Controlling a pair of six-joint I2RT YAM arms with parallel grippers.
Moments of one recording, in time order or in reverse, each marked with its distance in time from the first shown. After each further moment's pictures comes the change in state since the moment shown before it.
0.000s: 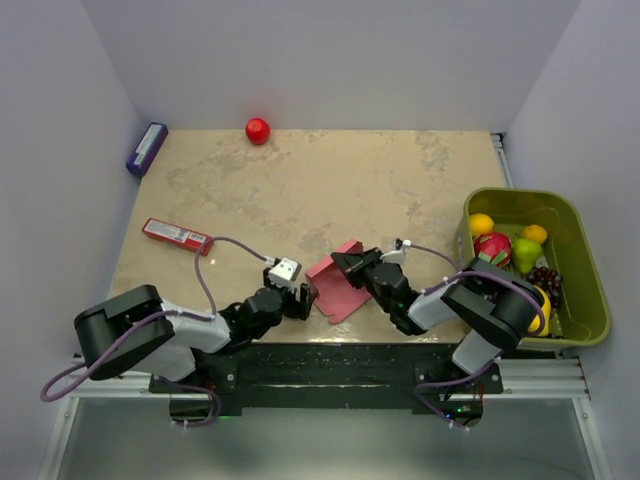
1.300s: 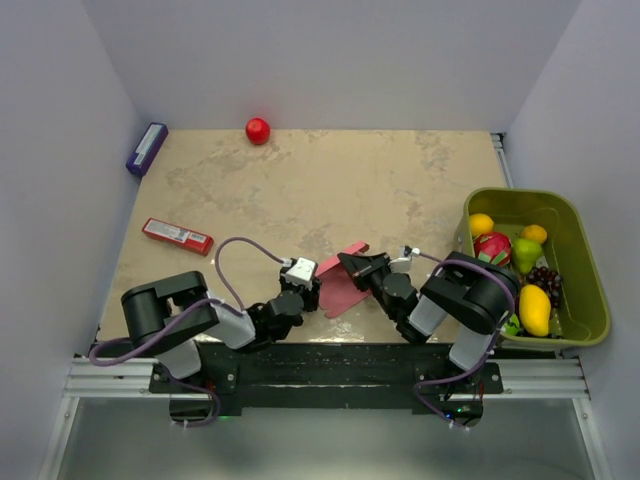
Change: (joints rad) left arm -0.102 0.264 0.122 0.193 -0.288 0.080; right arm -0.006 0.149 -0.103 0.364 0.027 0.007
